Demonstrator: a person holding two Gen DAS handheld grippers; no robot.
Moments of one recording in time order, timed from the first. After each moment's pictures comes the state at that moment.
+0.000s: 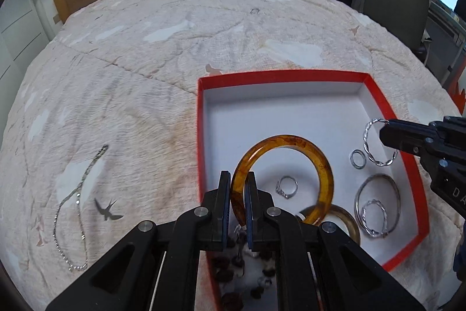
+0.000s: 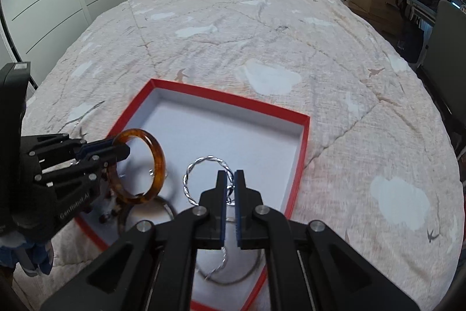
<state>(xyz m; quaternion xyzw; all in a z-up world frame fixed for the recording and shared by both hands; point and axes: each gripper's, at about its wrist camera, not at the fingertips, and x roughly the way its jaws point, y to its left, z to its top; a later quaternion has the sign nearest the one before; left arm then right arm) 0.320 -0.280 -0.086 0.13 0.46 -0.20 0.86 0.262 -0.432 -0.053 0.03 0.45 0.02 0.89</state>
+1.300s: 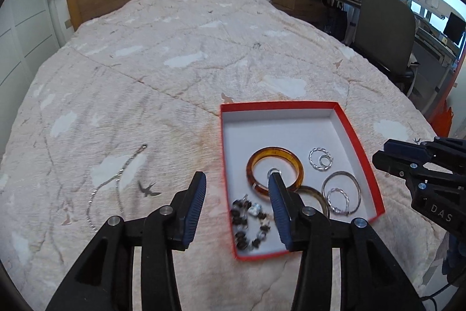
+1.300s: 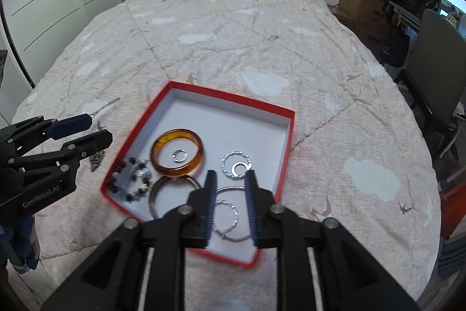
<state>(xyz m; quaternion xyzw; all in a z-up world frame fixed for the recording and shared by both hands) 0.261 -0.224 -0.011 0.09 0.41 -0.21 0.88 0.204 -0.402 0.001 0.01 0.44 -0.01 0.90</state>
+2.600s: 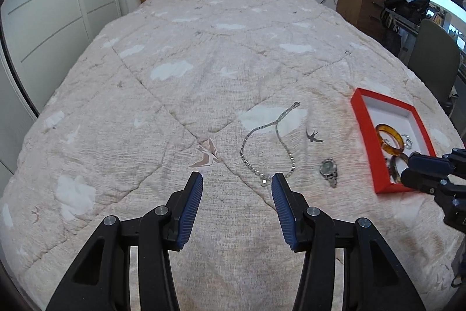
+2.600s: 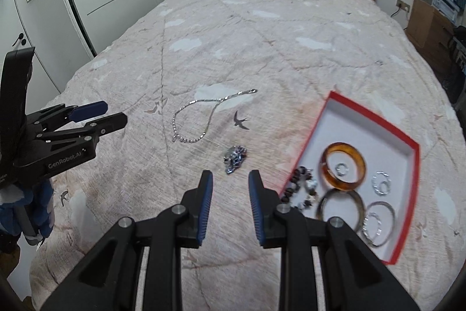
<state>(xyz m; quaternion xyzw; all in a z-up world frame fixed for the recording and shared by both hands) 0.256 -0.014 -0.033 0.04 0.42 -0.10 0.90 0.212 -0.218 -0.007 -0.02 0.45 0.14 0.88</state>
